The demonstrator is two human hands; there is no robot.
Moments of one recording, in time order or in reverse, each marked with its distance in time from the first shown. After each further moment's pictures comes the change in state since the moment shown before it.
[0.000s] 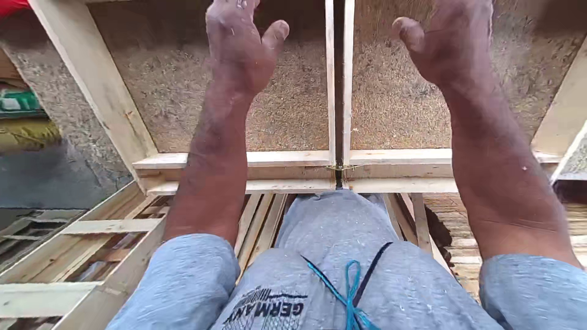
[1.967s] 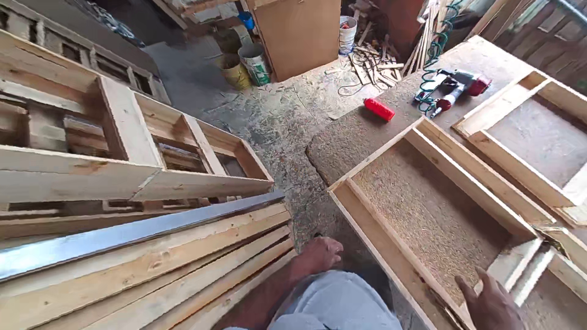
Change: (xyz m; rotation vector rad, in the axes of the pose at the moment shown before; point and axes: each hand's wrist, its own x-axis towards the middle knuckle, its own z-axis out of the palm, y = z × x) left_hand -0.479 -0.274 0.011 -0.419 -0.182 -0.325; right_hand -0.167 -0.323 0.112 -0.278 -0.234 -0.067
